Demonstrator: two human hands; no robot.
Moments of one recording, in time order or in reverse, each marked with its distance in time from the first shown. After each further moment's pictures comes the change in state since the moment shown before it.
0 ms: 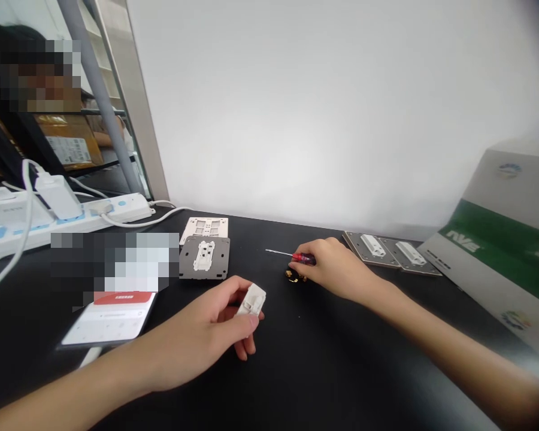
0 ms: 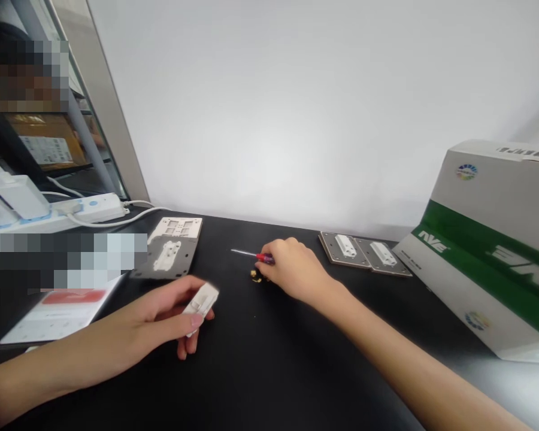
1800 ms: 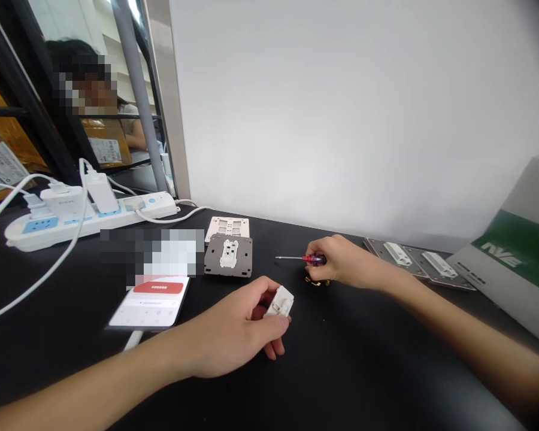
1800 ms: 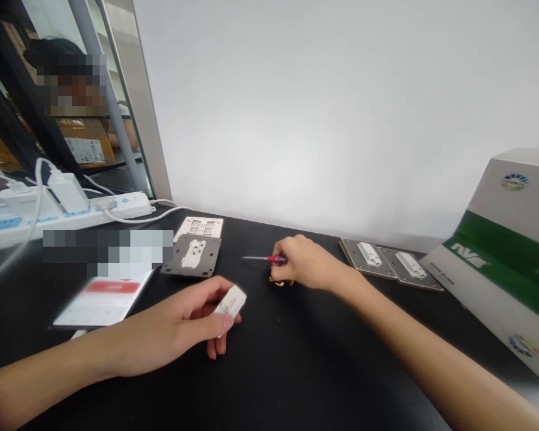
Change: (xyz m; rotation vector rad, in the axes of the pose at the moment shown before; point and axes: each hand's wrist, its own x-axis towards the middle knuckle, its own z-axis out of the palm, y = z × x) left_hand -0.006 0.009 -0.002 -0.031 -0.040 -0.006; right_hand 0.024 -0.013 -0.009 0.192 -0.160 -0.104
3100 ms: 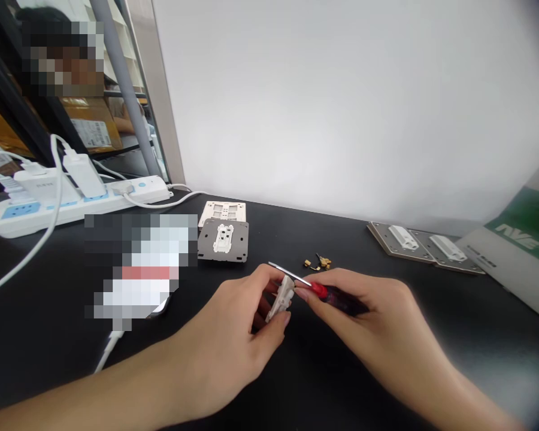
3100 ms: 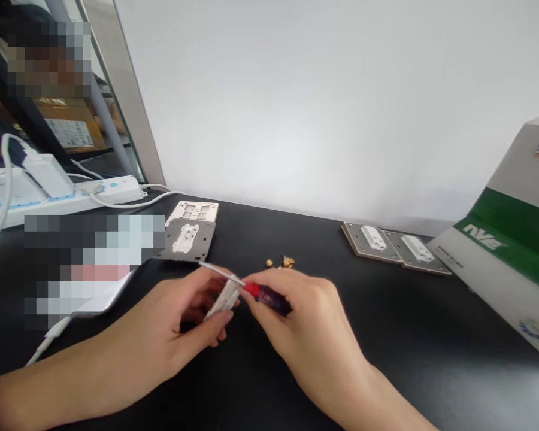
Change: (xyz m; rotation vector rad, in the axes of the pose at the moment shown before) left_hand -0.002 -0.018 0.022 0.236 0.210 0.187; right_hand -0.082 -0.042 0.055 0.280 0.439 -0.114
